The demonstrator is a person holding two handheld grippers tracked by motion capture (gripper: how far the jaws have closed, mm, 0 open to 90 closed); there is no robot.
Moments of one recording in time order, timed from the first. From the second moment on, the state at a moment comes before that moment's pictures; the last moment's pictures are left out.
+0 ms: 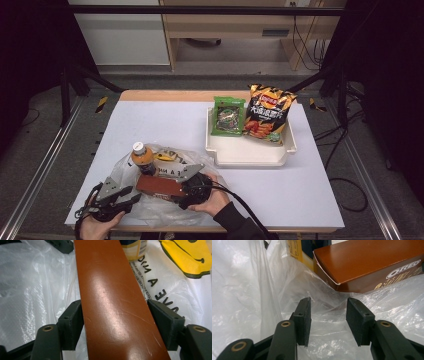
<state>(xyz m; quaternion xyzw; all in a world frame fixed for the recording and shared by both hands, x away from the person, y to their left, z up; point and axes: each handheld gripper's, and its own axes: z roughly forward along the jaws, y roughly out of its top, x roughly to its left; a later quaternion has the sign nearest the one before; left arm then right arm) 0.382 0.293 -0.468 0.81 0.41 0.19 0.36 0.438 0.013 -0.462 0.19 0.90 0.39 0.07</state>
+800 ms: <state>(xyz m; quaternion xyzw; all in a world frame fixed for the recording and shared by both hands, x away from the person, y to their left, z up) 0.383 0.291 -0.469 0.81 0.41 0.19 0.36 0.430 0.001 -0.444 0.15 0.90 0.41 0.07</state>
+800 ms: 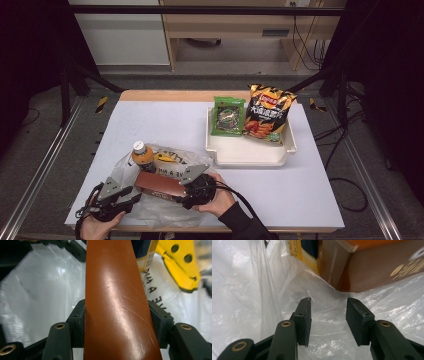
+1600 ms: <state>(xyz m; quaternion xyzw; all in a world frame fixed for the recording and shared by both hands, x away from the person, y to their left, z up) 0.382 0.291 -0.469 0.81 0.41 0.20 0.36 0.420 -0.004 -0.367 0.13 0.86 0.50 0.08</state>
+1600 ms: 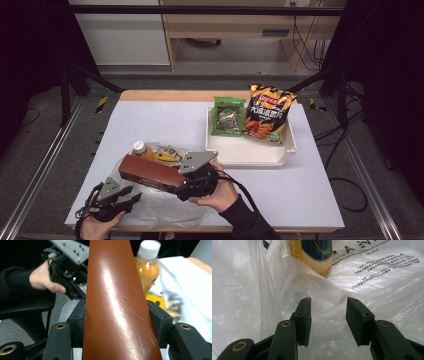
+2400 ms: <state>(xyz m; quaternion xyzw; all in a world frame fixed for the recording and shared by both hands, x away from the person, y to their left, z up) 0.379 0.300 -0.449 0.77 0.42 0.22 0.42 0.420 -0.084 -0.319 0.17 0.83 0.51 0.14</state>
